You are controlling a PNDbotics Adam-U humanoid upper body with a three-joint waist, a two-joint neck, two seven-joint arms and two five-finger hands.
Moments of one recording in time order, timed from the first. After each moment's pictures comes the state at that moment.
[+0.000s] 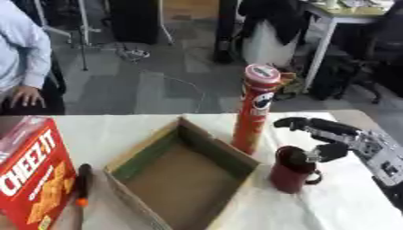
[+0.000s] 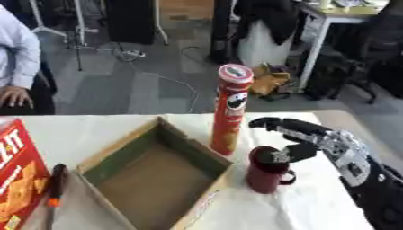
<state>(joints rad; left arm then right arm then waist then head) -0.64 0.15 -0.01 -1.99 -0.17 -0.50 0.27 -0.67 -0.93 -0.05 -1.05 0.47 -0.63 0.35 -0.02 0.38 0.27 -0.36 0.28</state>
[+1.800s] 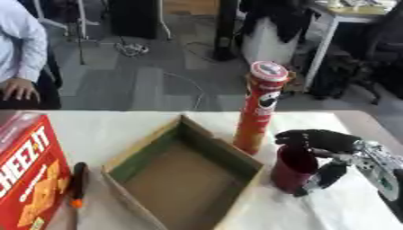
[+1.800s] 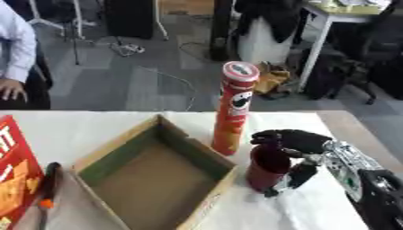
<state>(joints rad) -0.64 0.15 -0.01 -1.99 -0.16 -0.49 0.24 -0.62 -0.96 -0.06 -1.06 0.88 -0.71 0.14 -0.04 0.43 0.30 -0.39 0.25</state>
